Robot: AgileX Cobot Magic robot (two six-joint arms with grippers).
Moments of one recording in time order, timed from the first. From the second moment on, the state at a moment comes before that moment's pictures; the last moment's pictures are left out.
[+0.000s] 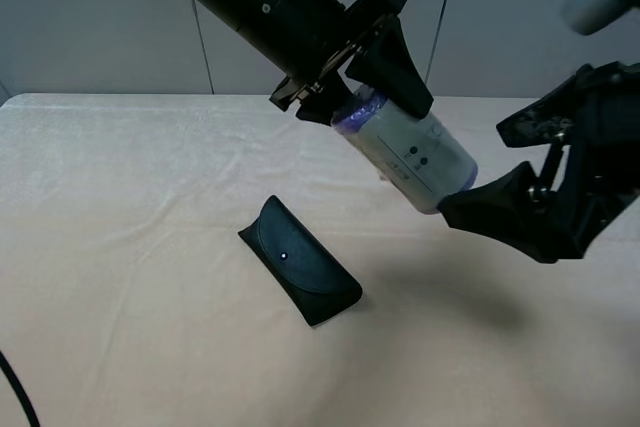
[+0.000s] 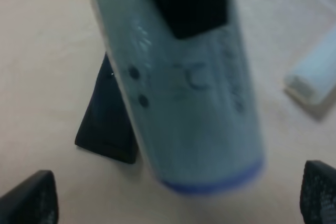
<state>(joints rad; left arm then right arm) -0.61 1.87 -1.47 -0.98 0.95 0.39 0.64 0.92 -0.70 0.24 0.63 -0.44</state>
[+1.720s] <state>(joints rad) -0.61 1.87 -1.47 -1.02 0.94 0.41 0.66 1.12 -0.70 0.25 0.38 -0.46</state>
